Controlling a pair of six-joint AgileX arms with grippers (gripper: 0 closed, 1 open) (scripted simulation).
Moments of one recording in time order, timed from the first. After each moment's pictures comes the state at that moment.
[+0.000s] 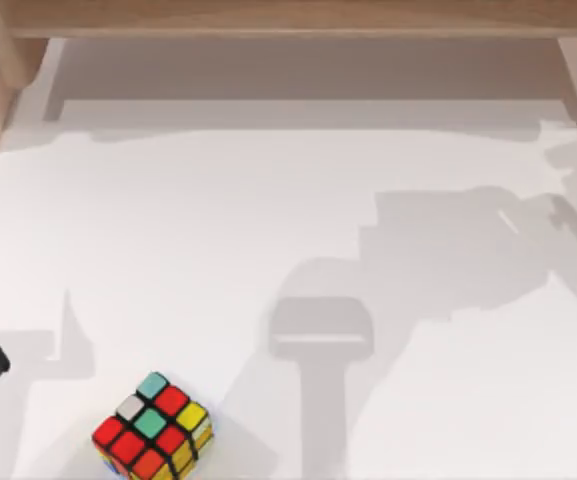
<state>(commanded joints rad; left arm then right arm) 0.00 0.00 0.00 0.00 0.00 0.00 -0.10 1.98 1.54 -1.00 -0.07 -0.46</state>
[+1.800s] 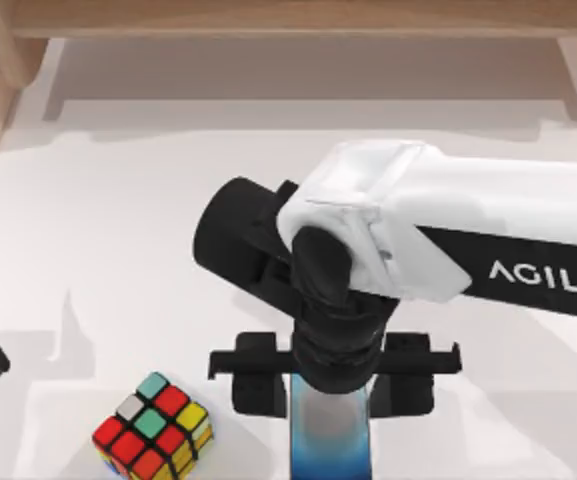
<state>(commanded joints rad) 0.00 0.00 0.00 0.00 0.00 0.00 0.99 1.92 1.45 -1.10 0.02 1.00</state>
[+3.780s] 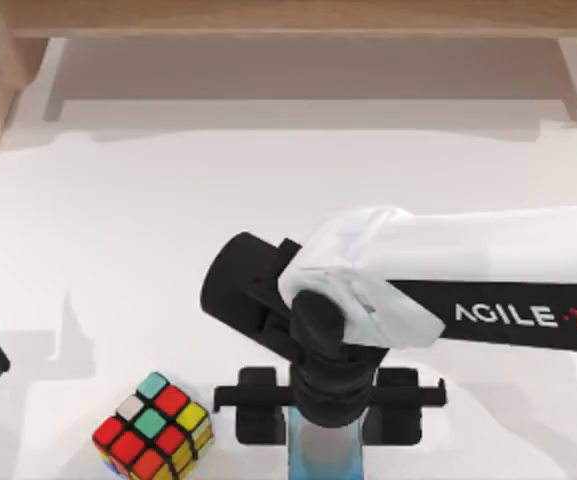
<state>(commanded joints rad) 0.00 0.00 0.00 0.00 0.00 0.00 0.99 1.99 1.32 -0.90 0.02 1.01</state>
